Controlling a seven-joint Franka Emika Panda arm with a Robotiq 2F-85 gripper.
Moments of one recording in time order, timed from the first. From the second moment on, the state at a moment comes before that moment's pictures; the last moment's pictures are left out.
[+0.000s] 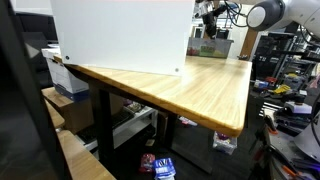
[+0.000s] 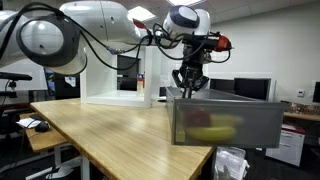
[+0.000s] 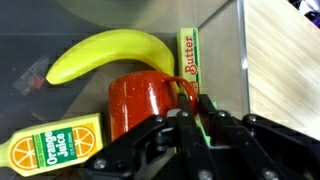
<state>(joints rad) -0.49 1.01 -0.18 -0.37 -0.17 1.07 -1.26</state>
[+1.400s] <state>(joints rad) -0.44 1.02 -0.13 -0.37 -0.16 1.09 -1.14</state>
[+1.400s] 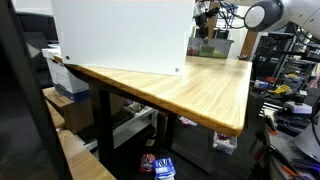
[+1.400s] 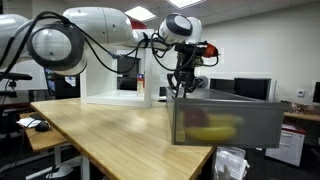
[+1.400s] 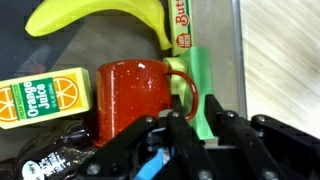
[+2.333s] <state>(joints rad) -0.53 1.01 -0.14 -0.37 -0.16 1.11 -1.10</state>
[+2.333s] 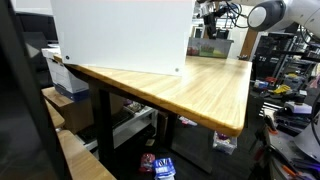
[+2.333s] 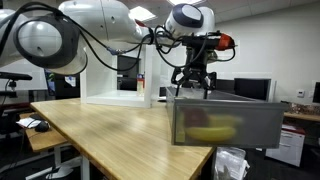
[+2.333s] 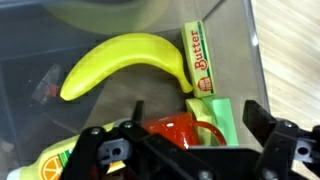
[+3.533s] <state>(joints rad) -0.58 1.05 -0.14 -0.37 -0.16 1.13 -1.00</state>
